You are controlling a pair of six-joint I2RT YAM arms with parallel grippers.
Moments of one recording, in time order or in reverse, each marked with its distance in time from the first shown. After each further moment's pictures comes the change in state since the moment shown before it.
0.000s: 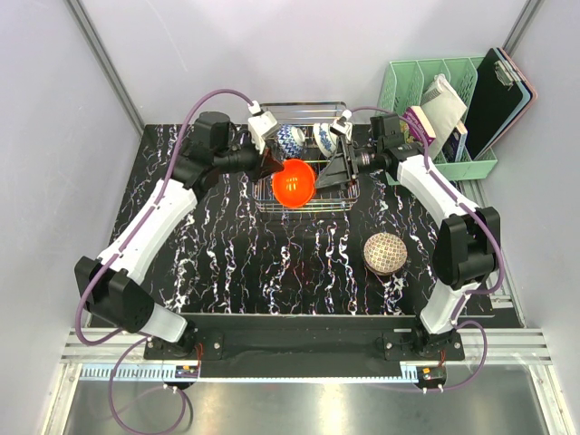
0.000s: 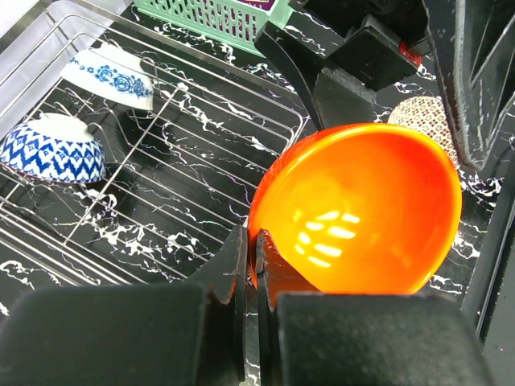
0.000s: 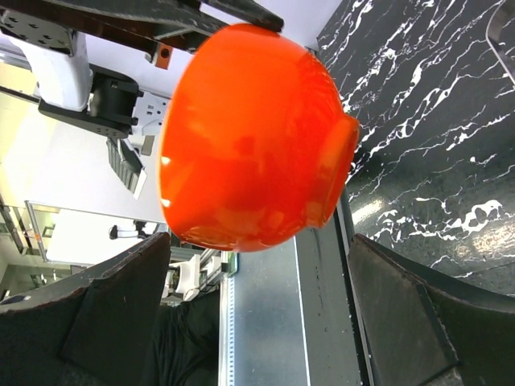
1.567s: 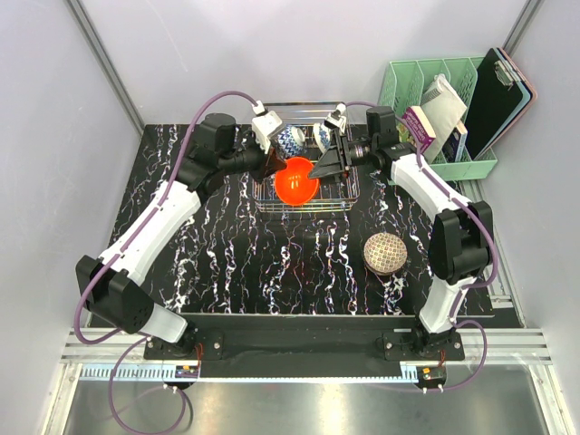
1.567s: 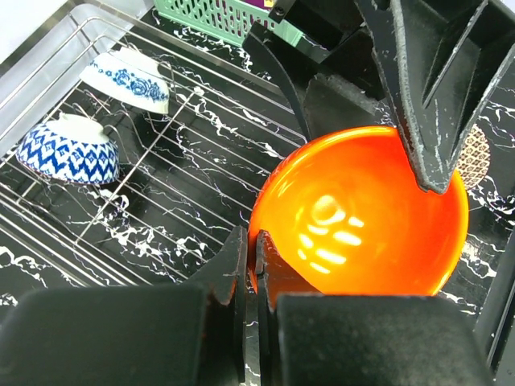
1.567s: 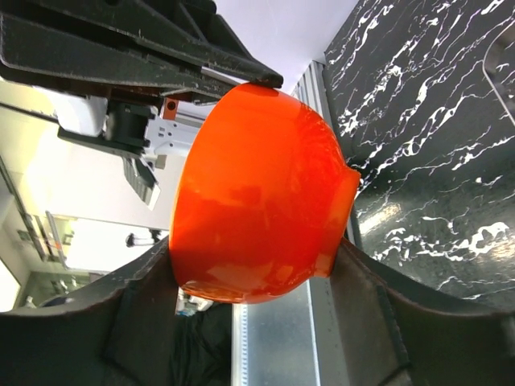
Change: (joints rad) left arm -0.043 0.000 -0.009 0.039 -0.096 -0.025; right arm 0.024 0.048 0.020 0.245 -0.002 0.248
